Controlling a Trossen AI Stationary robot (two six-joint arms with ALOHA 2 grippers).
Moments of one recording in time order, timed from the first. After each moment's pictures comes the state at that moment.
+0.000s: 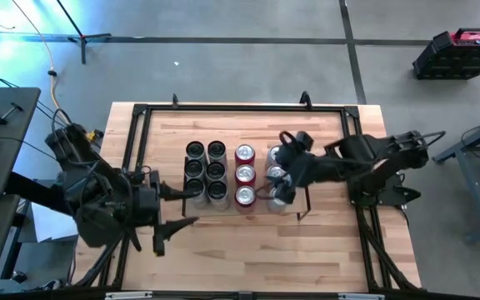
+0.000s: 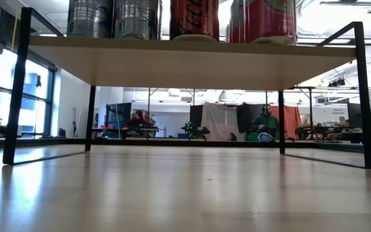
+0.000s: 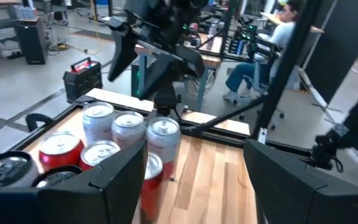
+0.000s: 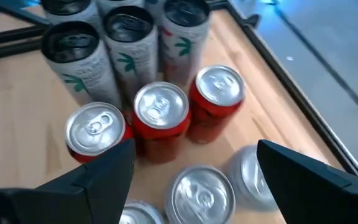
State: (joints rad) left arm -0.87 1.35 1.55 -0.57 -1.05 -0.47; right arm 0.33 1.59 1.94 -1.24 0.53 0.49
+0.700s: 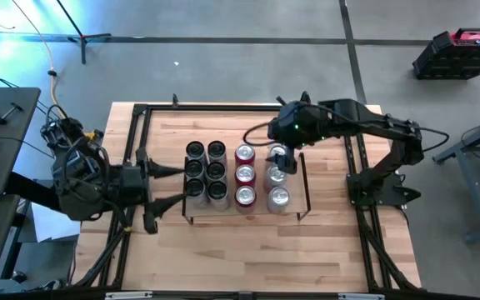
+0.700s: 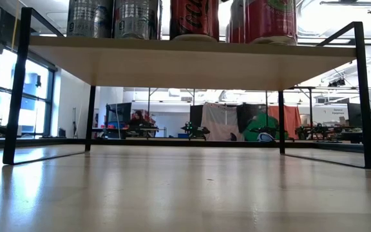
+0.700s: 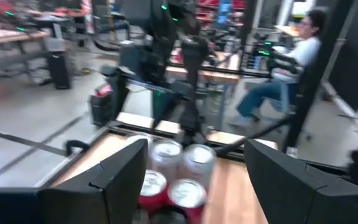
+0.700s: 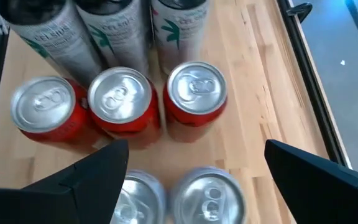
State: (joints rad) left arm -0.83 1.25 1.57 -0.57 -1.11 -0.30; right arm -0.02 1.59 1.94 -1.22 0.07 0.02
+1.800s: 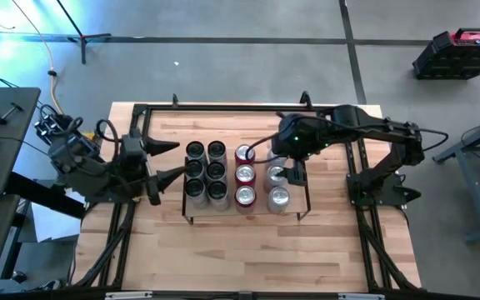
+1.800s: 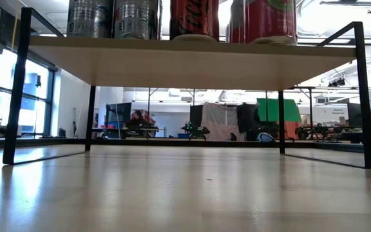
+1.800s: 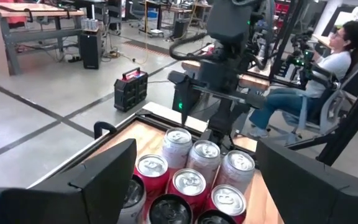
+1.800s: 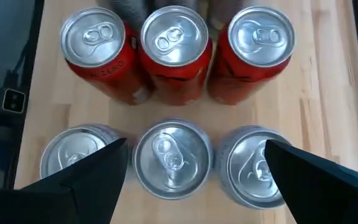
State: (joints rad) left arm -0.71 1.16 1.57 -0.74 -1.09 -0.47; right arm 0.02 1.59 1.93 -1.35 -0.03 0.01
